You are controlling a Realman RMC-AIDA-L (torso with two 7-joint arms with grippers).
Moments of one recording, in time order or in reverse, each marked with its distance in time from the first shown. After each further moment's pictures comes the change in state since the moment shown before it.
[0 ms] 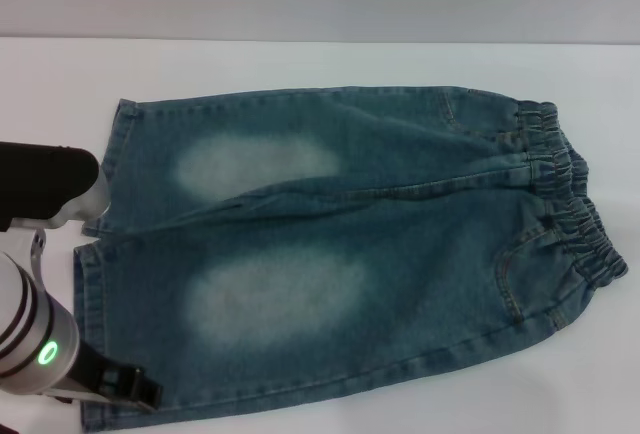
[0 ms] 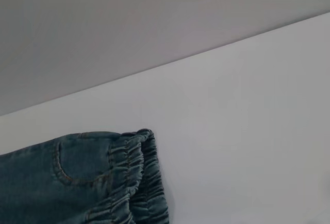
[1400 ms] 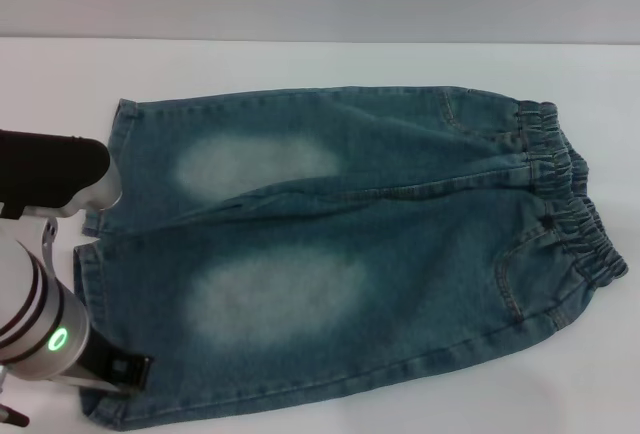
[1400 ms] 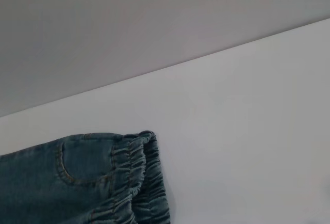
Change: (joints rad) left arm -0.035 0.003 -0.014 -0.038 -0.023 0.020 0.017; right arm -0.003 -0.001 0.009 -0.030 0.000 0.026 -0.002
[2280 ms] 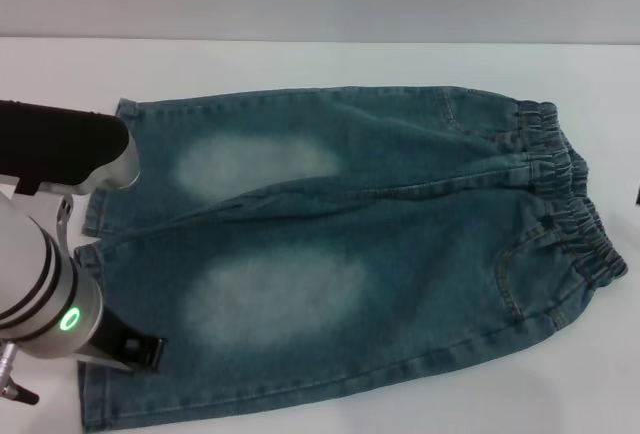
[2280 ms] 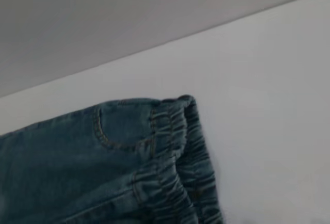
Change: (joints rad) left arm -0.045 -0.002 0.000 0.023 -0.002 -0.020 0.013; right arm -0.003 0.007 -0.079 0.046 0.044 -0.005 0.011
